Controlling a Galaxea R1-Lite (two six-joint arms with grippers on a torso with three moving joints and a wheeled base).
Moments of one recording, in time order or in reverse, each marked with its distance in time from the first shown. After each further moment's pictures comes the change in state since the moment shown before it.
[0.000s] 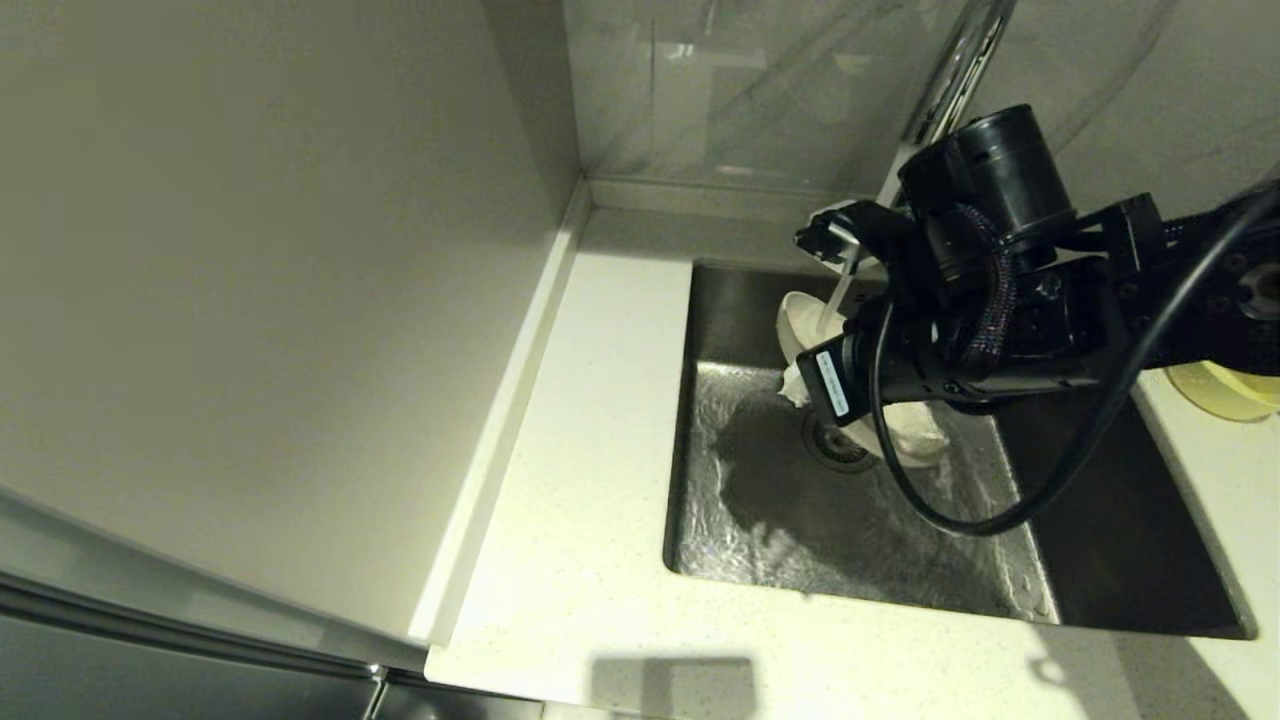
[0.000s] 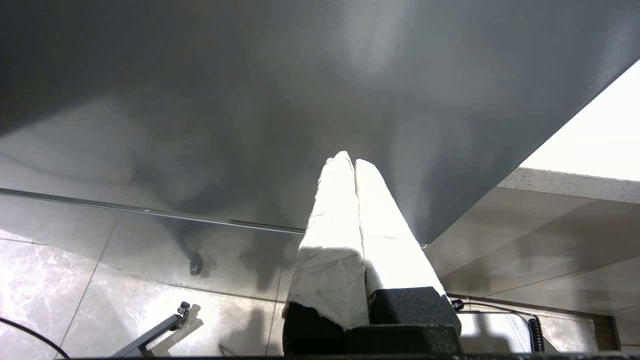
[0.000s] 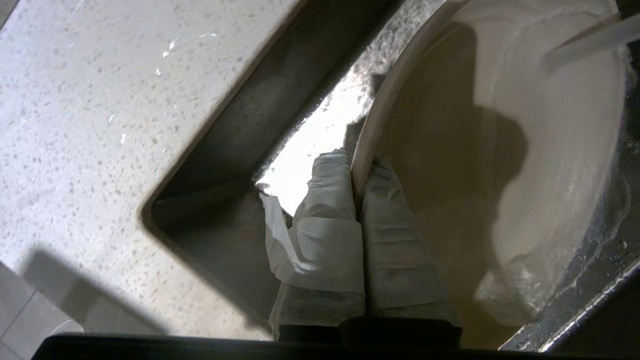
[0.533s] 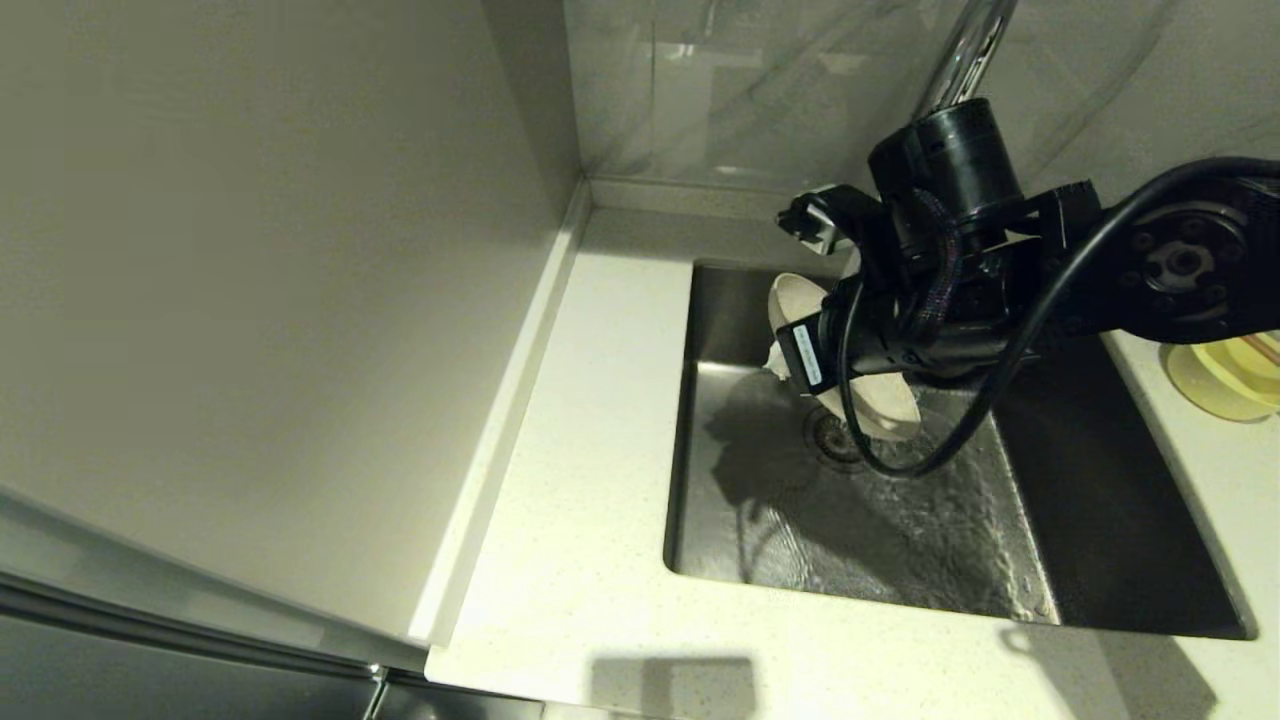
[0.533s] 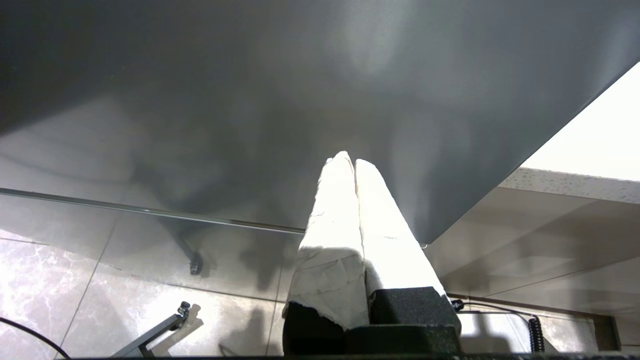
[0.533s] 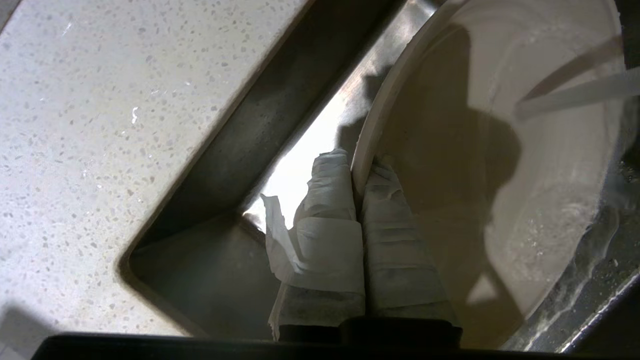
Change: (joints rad) left arm 0.000 0.000 0.000 0.000 0.000 0.000; right arm -0.025 0.086 -0.116 -0.001 -0.011 0.000
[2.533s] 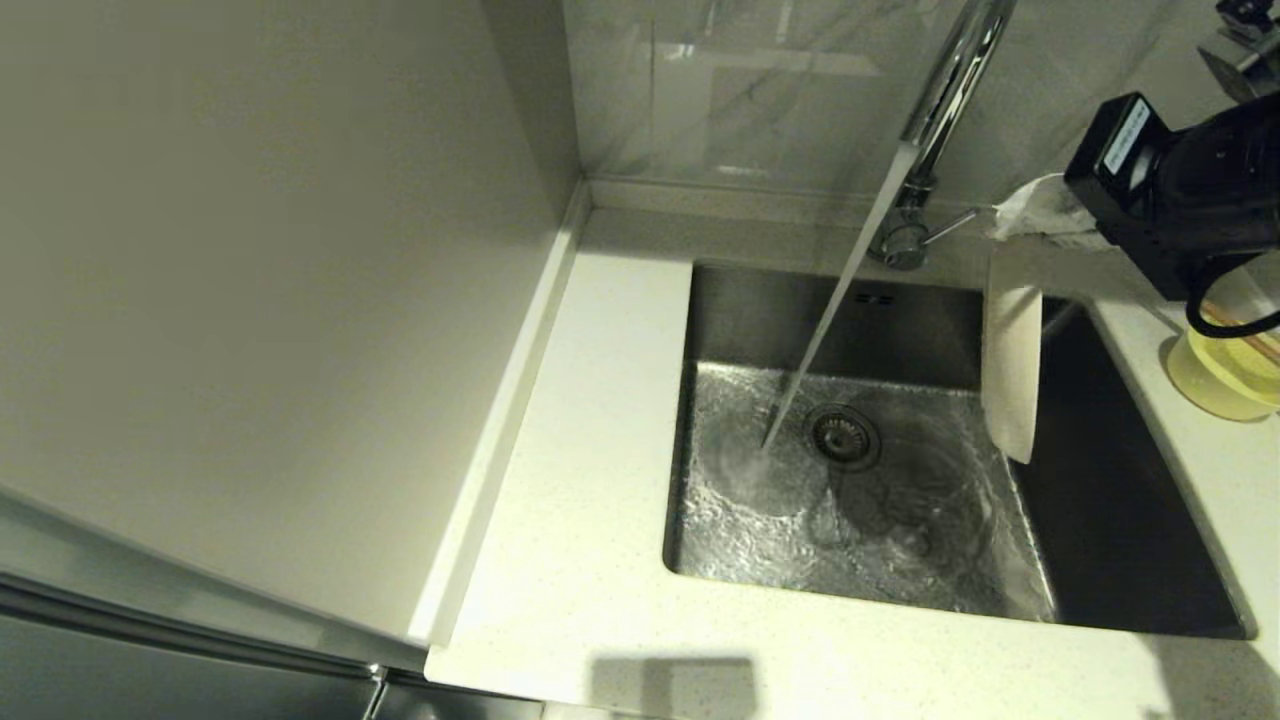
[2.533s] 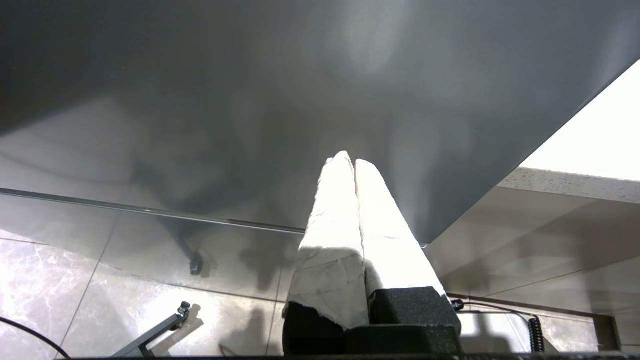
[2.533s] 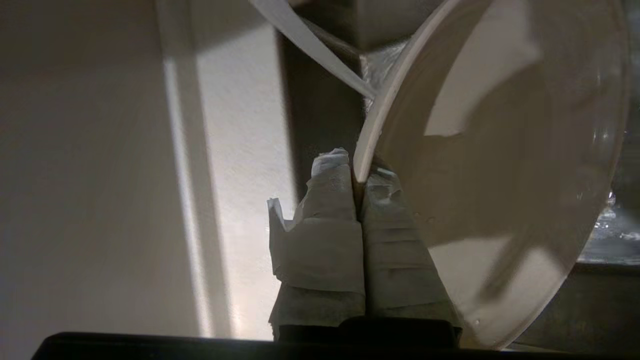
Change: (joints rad) left arm 0.000 0.000 0.000 0.000 0.000 0.000; right arm -0.230 -0.319 -0.021 0.145 0.096 0.801
